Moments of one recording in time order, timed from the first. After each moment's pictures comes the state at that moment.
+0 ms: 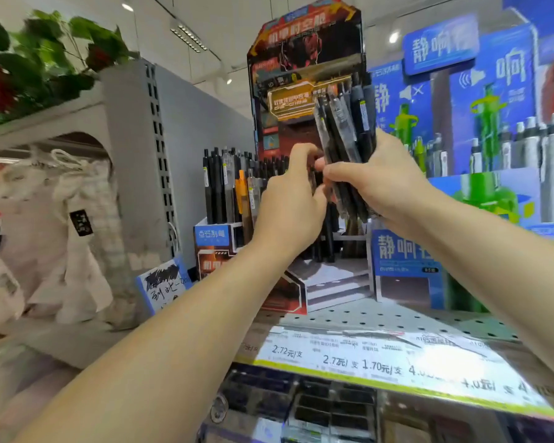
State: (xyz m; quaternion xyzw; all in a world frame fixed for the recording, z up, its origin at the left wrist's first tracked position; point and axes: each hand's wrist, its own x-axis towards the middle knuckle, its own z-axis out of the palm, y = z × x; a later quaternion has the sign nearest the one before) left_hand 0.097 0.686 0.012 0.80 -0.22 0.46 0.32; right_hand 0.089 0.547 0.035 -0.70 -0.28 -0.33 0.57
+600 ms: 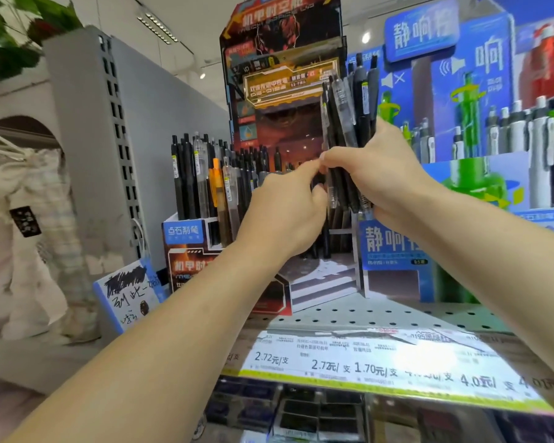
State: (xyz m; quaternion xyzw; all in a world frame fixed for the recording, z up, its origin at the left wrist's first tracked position) left_hand 0.108 0.680 0.006 0.85 -0.23 0.42 0.23; right_hand 0.093 0.540 0.032 -0.68 -0.20 -0.37 0.60
